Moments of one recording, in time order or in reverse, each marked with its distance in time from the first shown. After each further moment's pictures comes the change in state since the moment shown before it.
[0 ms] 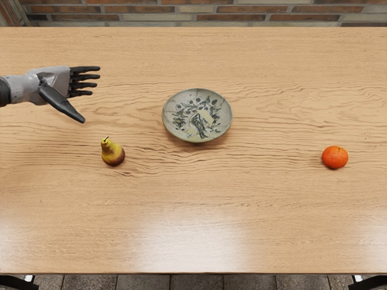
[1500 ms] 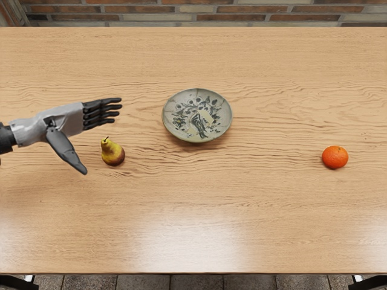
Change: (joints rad) left arm 0.239 0.089 -0.077 -0.213 0.442 0.001 -0.563; right arm 0.000 0.000 0.000 -0.001 0.001 0.000 -0.006
